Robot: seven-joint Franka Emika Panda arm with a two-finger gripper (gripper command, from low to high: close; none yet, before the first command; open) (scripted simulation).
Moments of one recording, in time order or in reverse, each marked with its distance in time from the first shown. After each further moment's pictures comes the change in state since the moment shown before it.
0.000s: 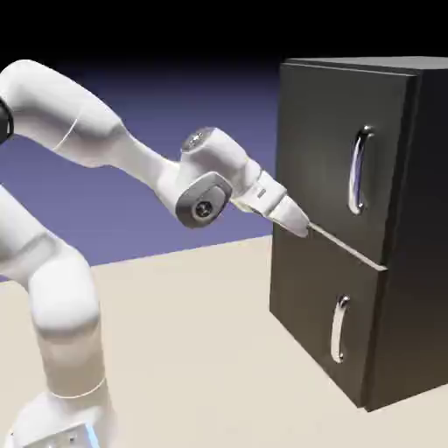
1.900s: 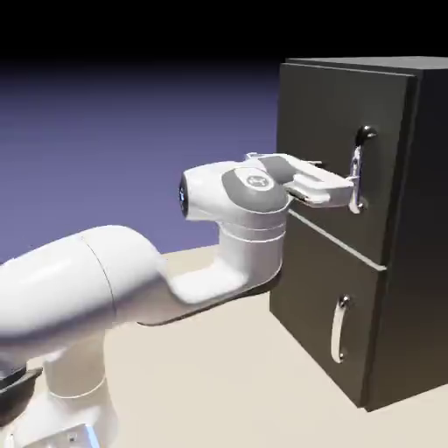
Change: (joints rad) arm 0.925 -0.678 -1.073 0.343 -2.371 -0.206 -1.583
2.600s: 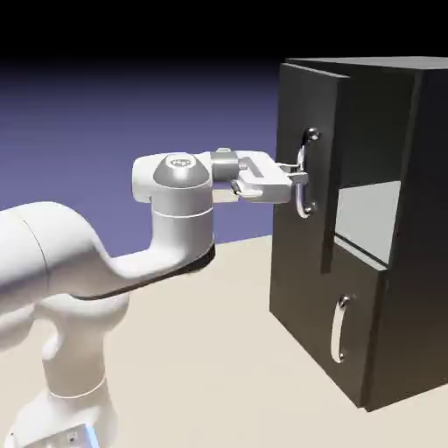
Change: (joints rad) arm -0.290 -0.081 0.410 -0.407 0.228 -0.528 0.125
